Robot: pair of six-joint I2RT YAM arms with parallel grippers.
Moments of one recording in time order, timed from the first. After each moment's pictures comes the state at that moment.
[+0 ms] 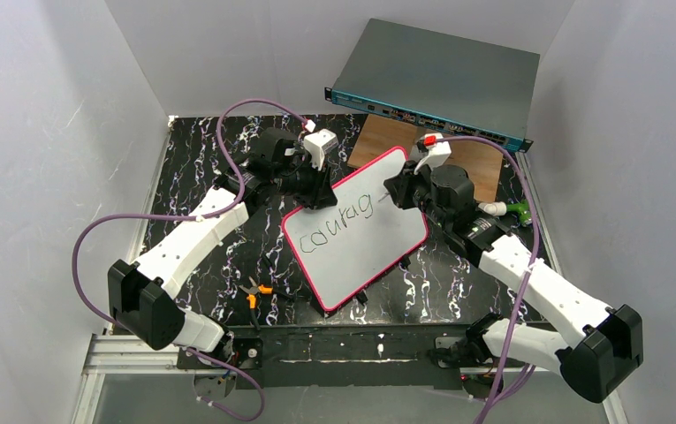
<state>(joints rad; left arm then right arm) -0.57 1.42 1.34 -0.60 0.43 -0.05 0.65 1.08 0.89 -0.07 0.11 0.36</state>
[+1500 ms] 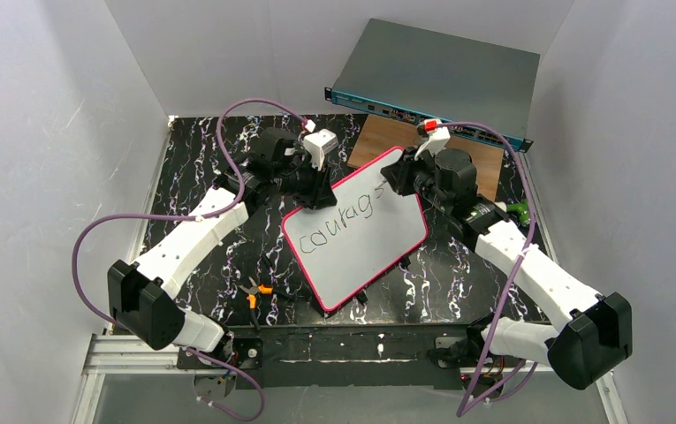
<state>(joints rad) -0.57 1.42 1.34 -0.61 0.43 -0.05 0.56 1.17 0.97 -0.03 -0.03 0.34</state>
